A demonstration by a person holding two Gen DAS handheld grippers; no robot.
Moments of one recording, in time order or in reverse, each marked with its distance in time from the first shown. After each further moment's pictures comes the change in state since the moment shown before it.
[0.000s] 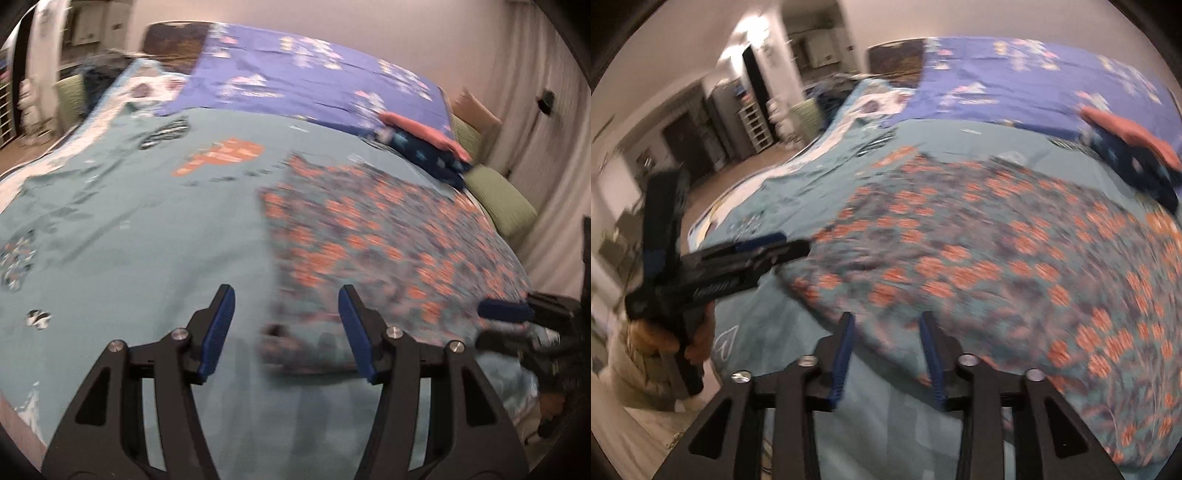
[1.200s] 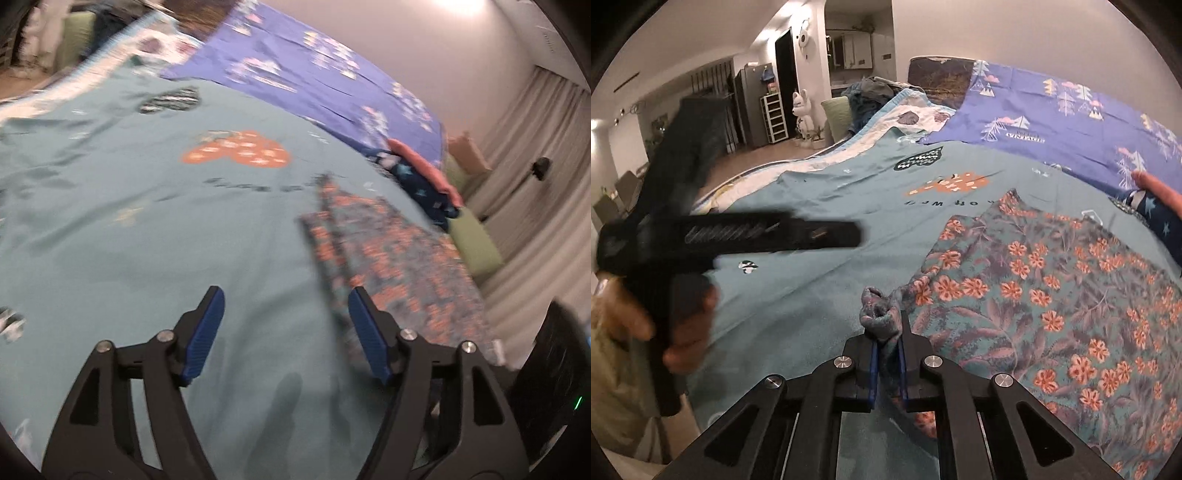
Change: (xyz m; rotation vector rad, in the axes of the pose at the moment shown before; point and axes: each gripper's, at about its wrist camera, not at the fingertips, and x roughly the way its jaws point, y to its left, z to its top) left arm 0.040 0.069 0.043 -0.168 0.084 -0.249; right arm 0.090 0.086 0.036 -0.127 -0.077 -0.038
